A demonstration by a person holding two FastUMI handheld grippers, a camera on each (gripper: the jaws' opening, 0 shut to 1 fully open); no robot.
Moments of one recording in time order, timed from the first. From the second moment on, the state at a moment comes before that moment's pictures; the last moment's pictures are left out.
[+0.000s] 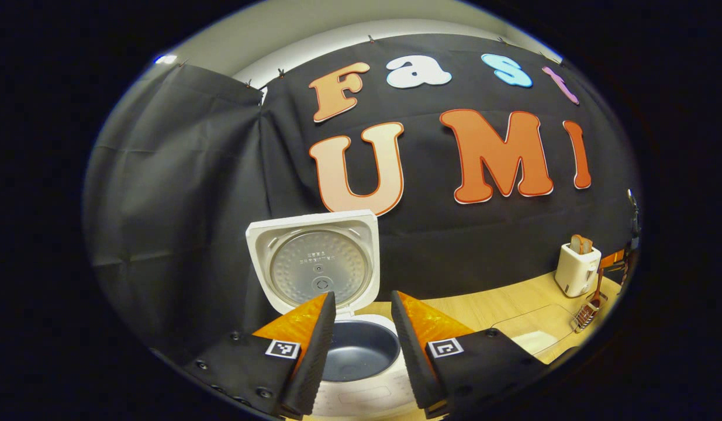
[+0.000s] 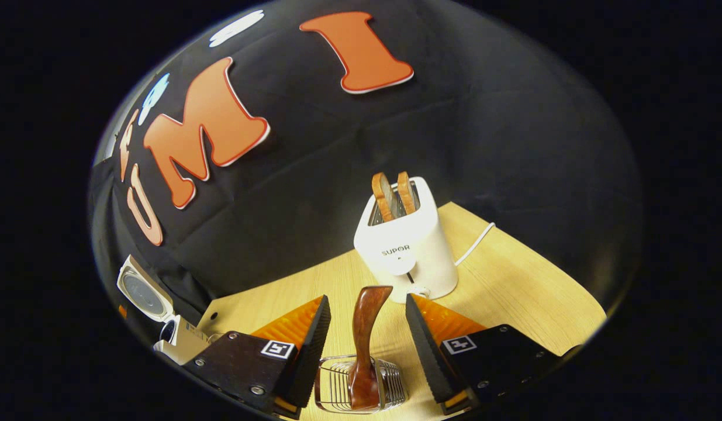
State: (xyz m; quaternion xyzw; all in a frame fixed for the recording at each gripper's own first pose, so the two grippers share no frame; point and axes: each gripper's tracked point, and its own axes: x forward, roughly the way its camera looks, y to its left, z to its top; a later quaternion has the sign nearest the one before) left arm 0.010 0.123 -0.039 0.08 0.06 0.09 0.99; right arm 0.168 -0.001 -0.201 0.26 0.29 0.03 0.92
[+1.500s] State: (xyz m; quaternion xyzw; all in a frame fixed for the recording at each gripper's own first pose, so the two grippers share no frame) left arm 0.004 0.099 -0.075 0.02 0.09 0.06 0.99; right arm 0.139 0.015 -0.173 0.27 0.19 0.08 0.94
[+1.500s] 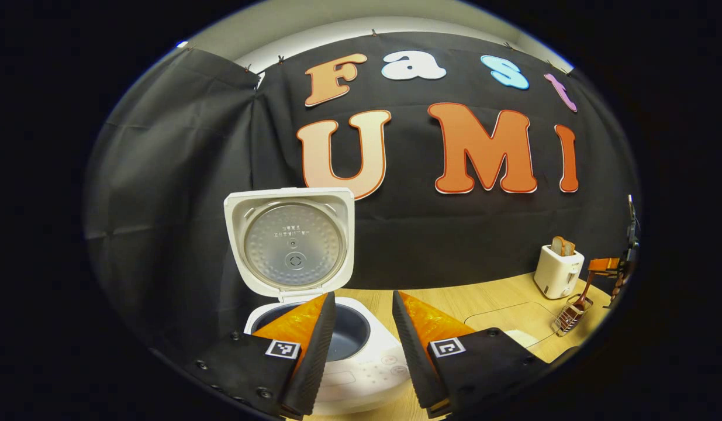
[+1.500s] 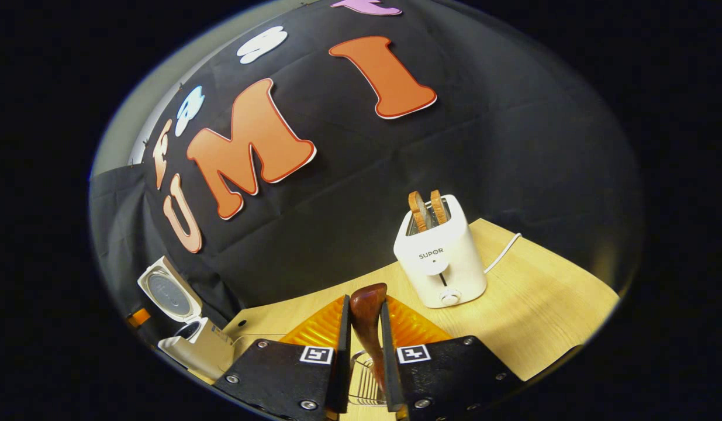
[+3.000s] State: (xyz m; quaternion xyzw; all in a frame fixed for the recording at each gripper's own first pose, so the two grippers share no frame) left arm -0.001 0.107 -0.096 0.01 0.11 0.08 0.99; right arm 0.141 0.015 -0.217 0.29 0.25 0.07 0.92
